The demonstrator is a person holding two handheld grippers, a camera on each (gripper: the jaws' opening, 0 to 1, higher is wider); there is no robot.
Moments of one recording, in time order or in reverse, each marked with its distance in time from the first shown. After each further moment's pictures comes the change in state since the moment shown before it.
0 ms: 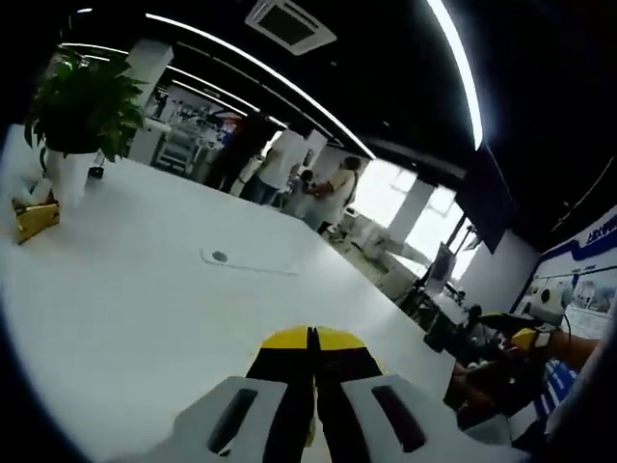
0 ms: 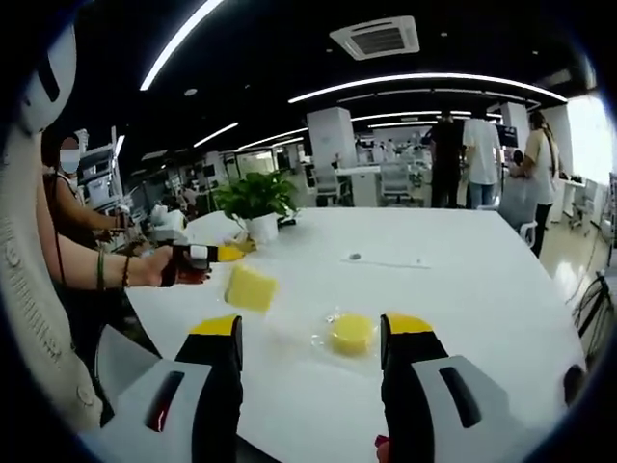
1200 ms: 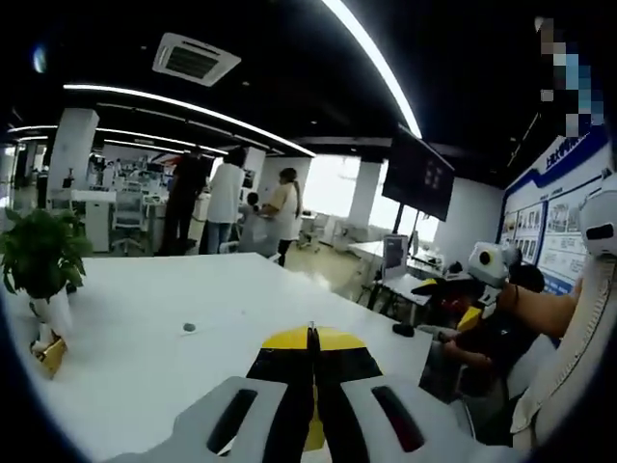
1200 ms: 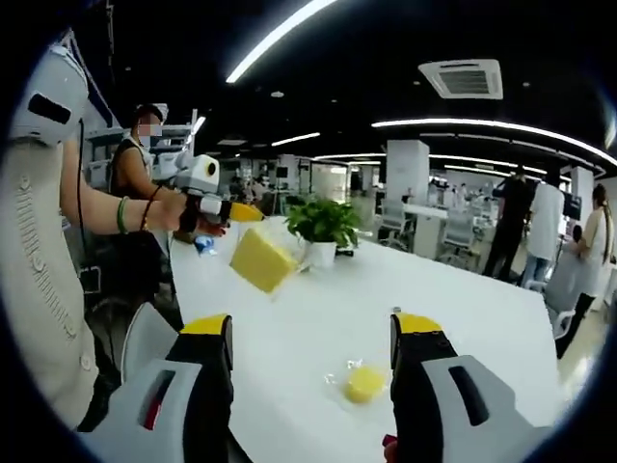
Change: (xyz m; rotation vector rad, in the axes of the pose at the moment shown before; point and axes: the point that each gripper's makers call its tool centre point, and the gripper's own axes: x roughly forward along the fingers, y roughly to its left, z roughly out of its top) left arm -0.064 -0.110 0.096 0.336 0.001 -0.173; right arm -0.007 0.042 0.084 -0.313 -0.048 0.356
